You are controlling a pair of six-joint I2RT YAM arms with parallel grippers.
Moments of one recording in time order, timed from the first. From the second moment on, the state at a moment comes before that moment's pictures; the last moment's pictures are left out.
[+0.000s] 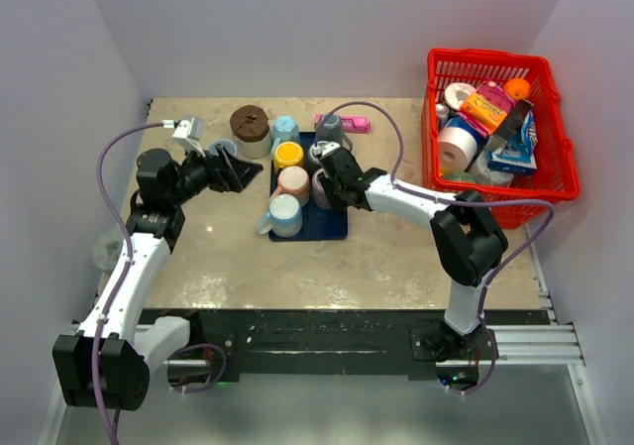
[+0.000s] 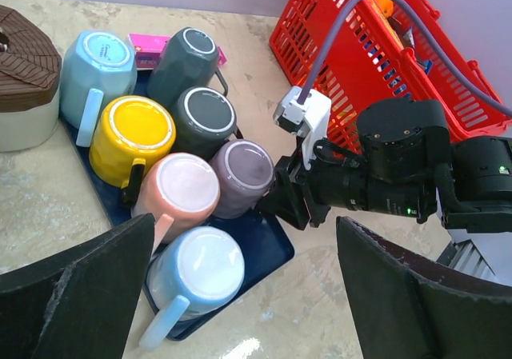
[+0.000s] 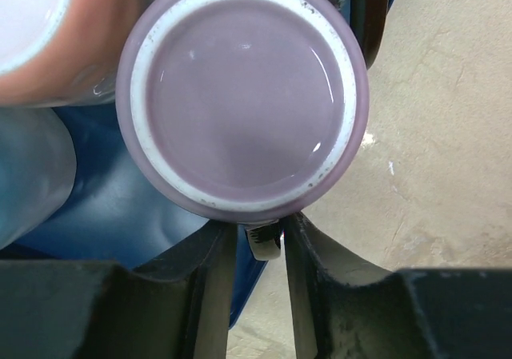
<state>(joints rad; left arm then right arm) -0.06 1.02 0.81 0.05 0.61 -0.44 0.69 1.86 1.30 -0.36 0.25 0.16</state>
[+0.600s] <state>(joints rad) -0.06 1.02 0.81 0.05 0.66 -0.44 0.69 1.83 1.29 -0.39 0.22 0.12</state>
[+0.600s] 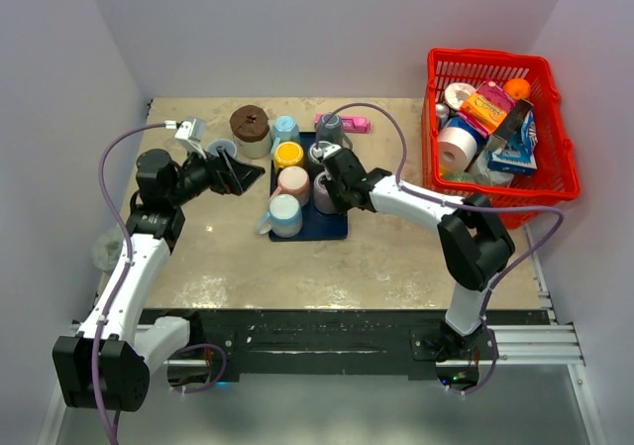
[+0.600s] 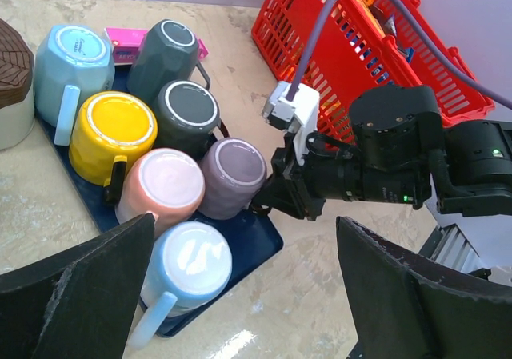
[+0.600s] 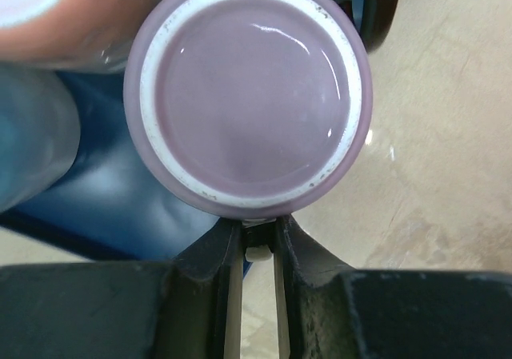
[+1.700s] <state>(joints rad) -0.28 1.00 0.63 0.73 0.74 -0.99 0.70 1.15 1.07 0.20 -0.22 0.75</state>
